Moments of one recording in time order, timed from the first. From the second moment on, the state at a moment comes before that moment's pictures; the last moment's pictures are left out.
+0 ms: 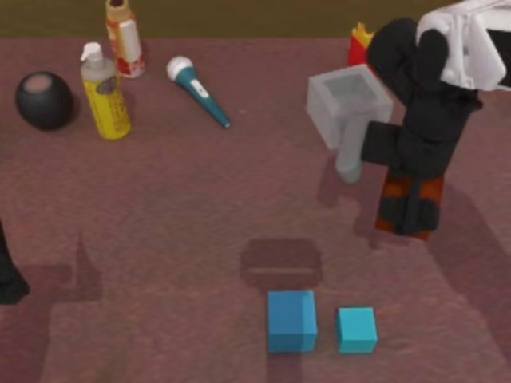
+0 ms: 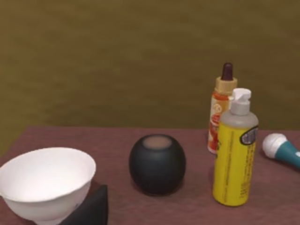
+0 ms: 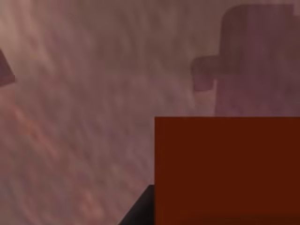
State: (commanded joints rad) left arm 0.02 0.00 0.00 0.00 0.00 0.00; right arm 0.42 2.07 1.55 -1.06 0.00 -0.85
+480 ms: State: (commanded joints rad) left arm 0.02 0.00 0.00 0.00 0.00 0.00; right arm 0.82 2.28 1.93 -1.24 0.00 -0.64
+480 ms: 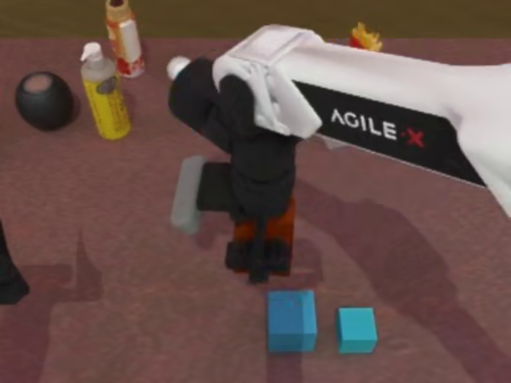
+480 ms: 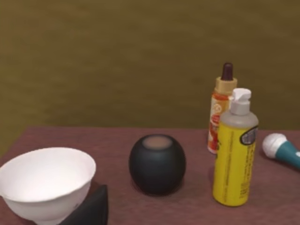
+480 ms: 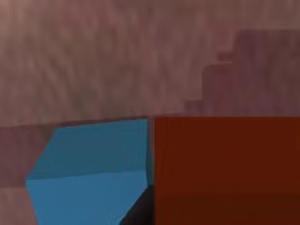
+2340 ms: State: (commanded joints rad) left arm 0.02 0.00 0.00 0.00 0.00 0.00; right arm 1.04 2.41 1.92 -1.08 0.00 -0.52
